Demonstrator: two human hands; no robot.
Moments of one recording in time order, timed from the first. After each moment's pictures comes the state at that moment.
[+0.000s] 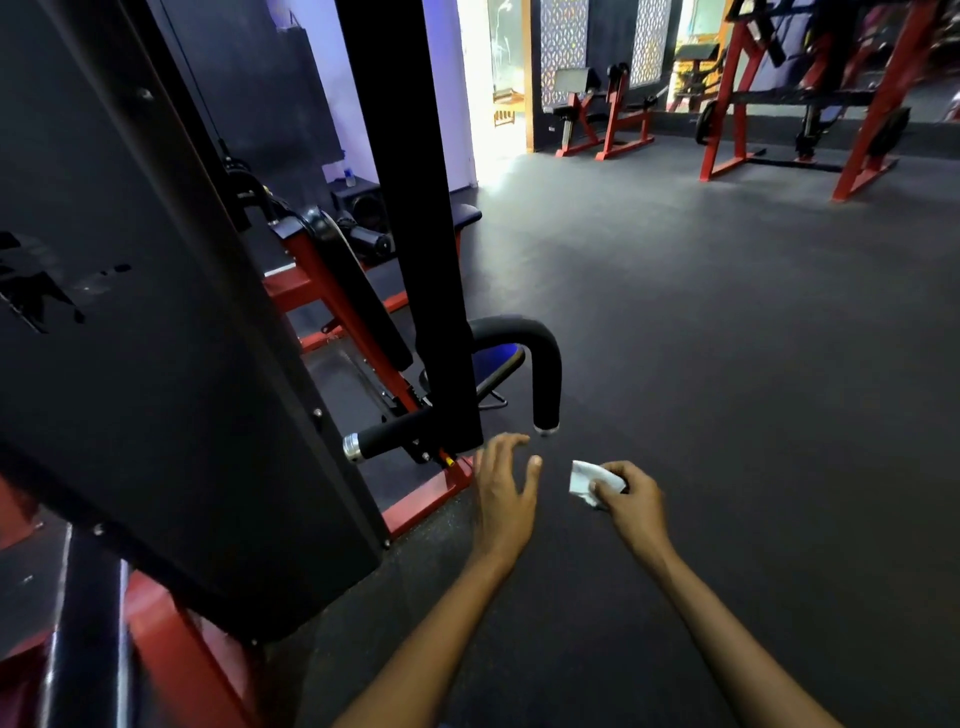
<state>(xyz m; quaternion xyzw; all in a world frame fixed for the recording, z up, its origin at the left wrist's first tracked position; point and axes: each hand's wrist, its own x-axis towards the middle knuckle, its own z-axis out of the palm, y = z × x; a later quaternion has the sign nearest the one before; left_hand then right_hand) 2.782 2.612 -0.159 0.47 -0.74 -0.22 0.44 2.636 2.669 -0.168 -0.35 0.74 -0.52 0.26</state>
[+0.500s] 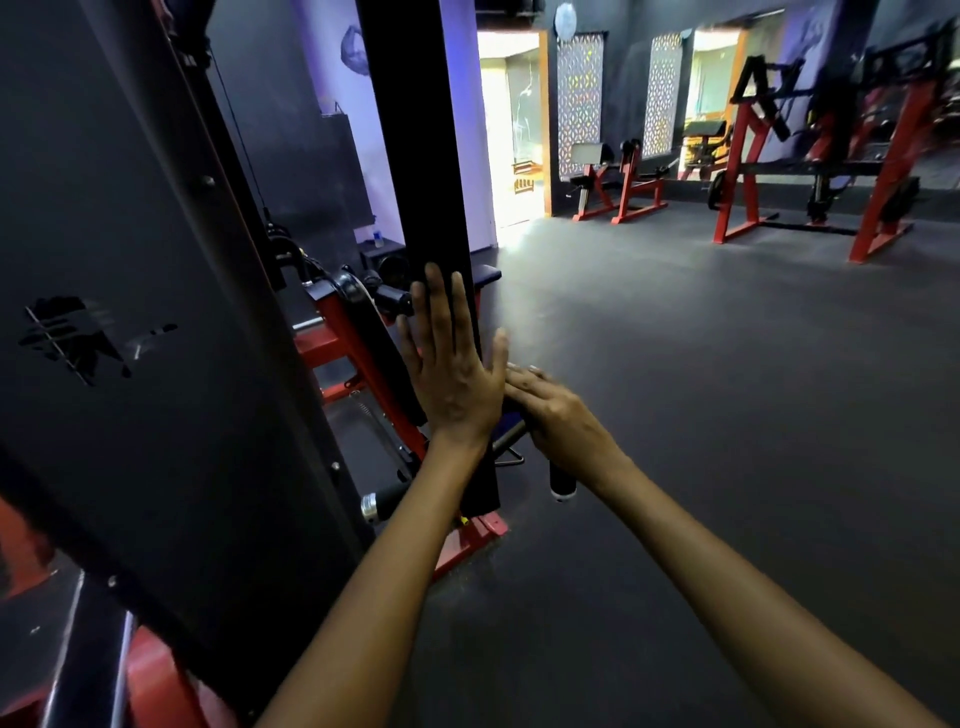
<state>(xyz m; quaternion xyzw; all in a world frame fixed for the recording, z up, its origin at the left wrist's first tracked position) 2.790 2.526 0.027 0.43 -0.67 0.24 0.56 2.661 2.562 -0.018 -0.79 0.45 -0.38 -0.15</state>
